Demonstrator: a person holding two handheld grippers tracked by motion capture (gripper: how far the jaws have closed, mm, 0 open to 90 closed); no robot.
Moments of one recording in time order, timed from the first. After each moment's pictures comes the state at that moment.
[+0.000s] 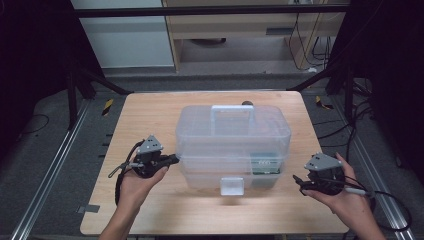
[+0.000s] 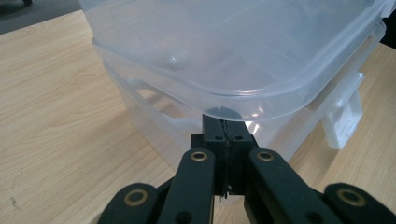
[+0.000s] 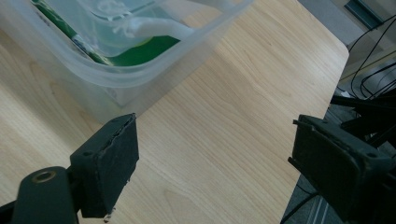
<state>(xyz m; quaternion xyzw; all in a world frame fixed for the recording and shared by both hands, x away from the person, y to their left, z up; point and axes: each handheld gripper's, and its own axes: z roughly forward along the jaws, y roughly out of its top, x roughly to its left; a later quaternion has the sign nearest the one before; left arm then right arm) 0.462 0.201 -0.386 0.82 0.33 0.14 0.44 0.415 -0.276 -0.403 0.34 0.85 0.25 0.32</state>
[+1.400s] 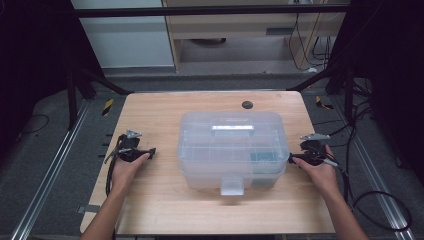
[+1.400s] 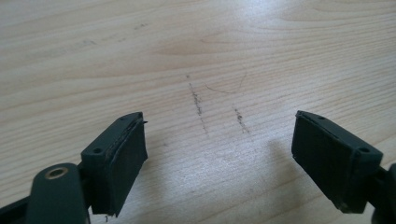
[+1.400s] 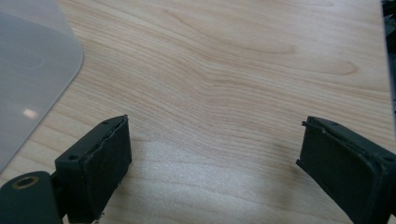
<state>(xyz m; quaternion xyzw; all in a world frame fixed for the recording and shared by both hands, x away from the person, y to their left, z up) 0.568 0.298 -0.496 0.77 0.51 0.22 0.31 0.544 -0.309 -0.503 0.54 0.75 0.29 0.25</state>
